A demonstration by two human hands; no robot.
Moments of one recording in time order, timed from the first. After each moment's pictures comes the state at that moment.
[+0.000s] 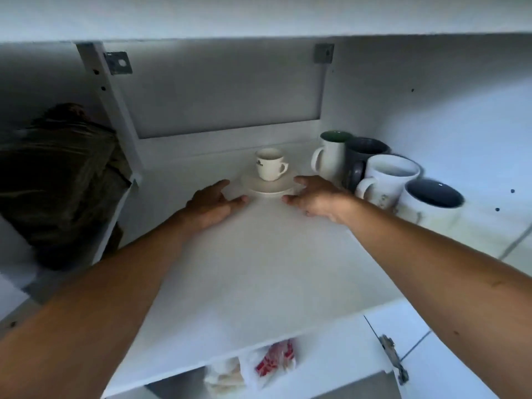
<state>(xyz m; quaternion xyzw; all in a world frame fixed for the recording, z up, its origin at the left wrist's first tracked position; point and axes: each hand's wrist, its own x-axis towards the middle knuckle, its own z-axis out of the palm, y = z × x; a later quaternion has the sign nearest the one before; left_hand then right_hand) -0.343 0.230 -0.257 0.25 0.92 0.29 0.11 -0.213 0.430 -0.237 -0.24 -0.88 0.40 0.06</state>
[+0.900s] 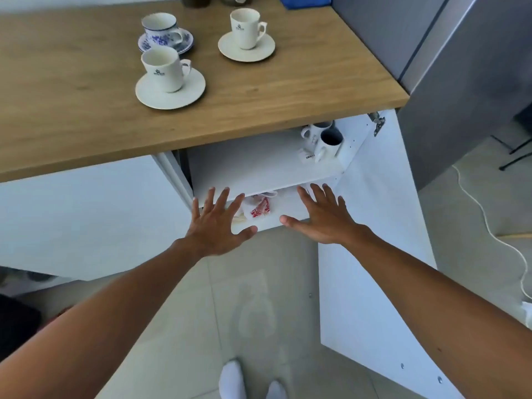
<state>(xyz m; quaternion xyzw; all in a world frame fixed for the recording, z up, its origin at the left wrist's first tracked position) 0.030 0.003 -0.031 0.38 0.91 0.01 0.15 0.164 0.229 0.007 -0.21 -0.94 0.15 -0.20</state>
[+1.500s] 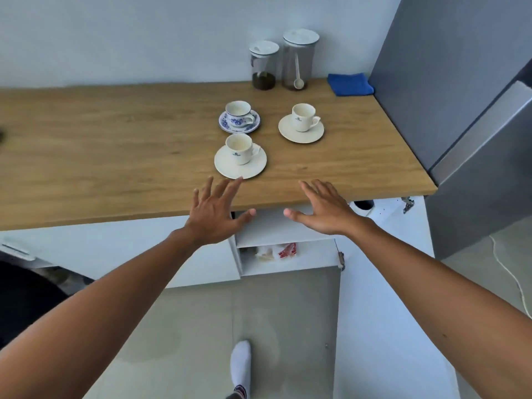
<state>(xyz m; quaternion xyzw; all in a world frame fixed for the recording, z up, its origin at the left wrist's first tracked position) -0.070 -0.048 0.144 0.29 0.94 0.16 0.09 0.026 0.206 0.165 -0.12 -0.96 0.18 -0.15</state>
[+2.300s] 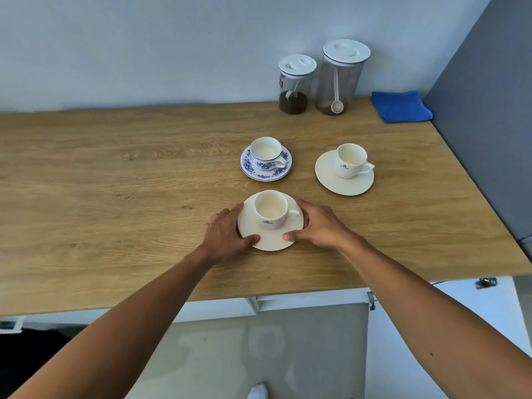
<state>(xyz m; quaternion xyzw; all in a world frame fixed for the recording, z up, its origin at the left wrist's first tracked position) -0.259 -0.022 0.099 0.18 0.93 0.26 0.20 -0.189 0.210 0.126 -0.11 -0.91 0.38 -0.12</state>
